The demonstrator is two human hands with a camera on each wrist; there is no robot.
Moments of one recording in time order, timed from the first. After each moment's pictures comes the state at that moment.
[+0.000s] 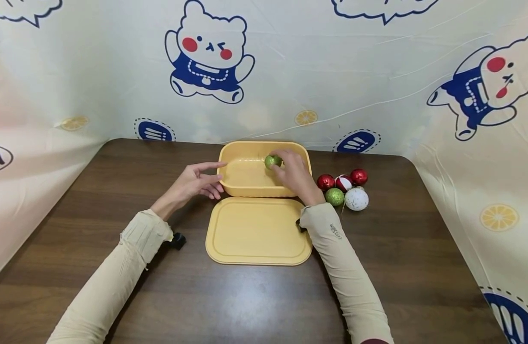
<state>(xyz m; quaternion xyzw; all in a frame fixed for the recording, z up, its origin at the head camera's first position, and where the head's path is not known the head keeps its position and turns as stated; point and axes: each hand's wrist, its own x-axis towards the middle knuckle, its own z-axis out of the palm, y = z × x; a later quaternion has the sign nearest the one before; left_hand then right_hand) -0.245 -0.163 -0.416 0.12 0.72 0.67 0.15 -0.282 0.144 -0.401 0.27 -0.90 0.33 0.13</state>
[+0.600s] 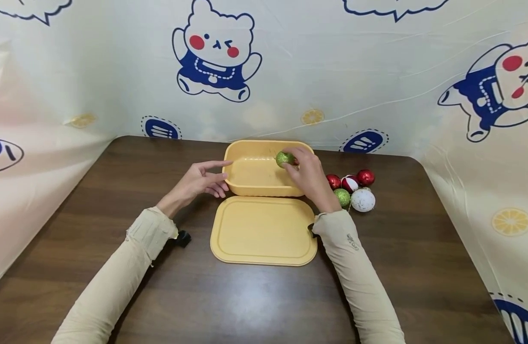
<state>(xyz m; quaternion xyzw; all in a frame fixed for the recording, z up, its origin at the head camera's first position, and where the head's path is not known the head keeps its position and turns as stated) -0.245 -0.163 -0.416 0.11 0.72 0.67 0.16 -0.261 0.159 -0.386 0.27 -0.88 0.36 0.17</state>
